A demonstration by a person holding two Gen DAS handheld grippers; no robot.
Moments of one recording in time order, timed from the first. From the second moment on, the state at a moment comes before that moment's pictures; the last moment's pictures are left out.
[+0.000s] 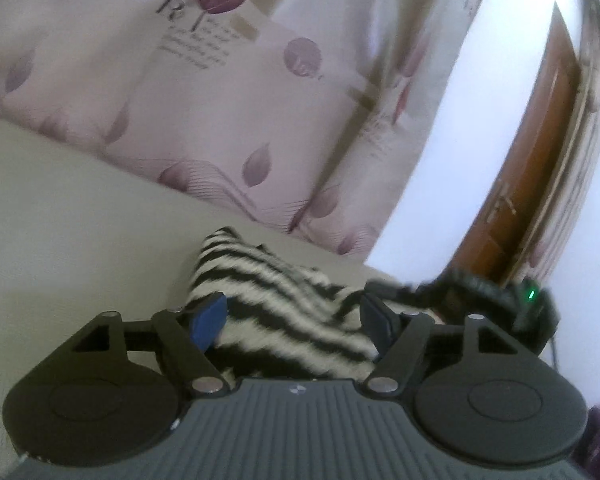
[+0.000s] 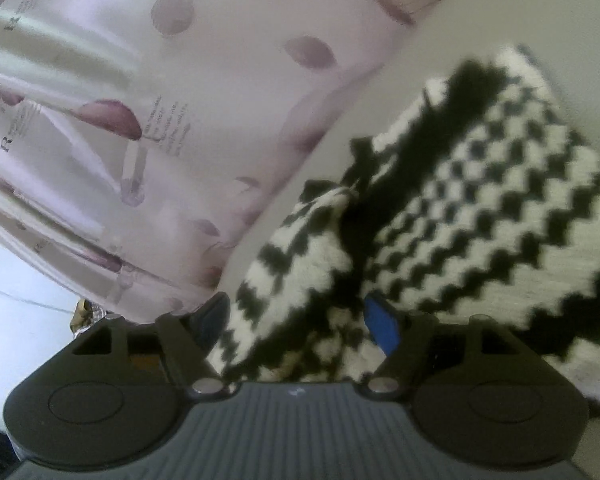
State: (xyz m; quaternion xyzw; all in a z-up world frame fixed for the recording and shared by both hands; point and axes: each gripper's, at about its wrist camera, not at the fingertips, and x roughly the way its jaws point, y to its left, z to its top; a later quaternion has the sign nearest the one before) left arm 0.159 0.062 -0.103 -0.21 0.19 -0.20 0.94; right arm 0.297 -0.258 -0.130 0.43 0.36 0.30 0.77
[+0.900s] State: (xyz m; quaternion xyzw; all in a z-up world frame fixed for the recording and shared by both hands) left arm 0.152 0.082 -0.133 -0.25 0.17 -0.17 0.94; right arm 0.363 -0.295 -0.073 0.04 0.40 0.24 0.89
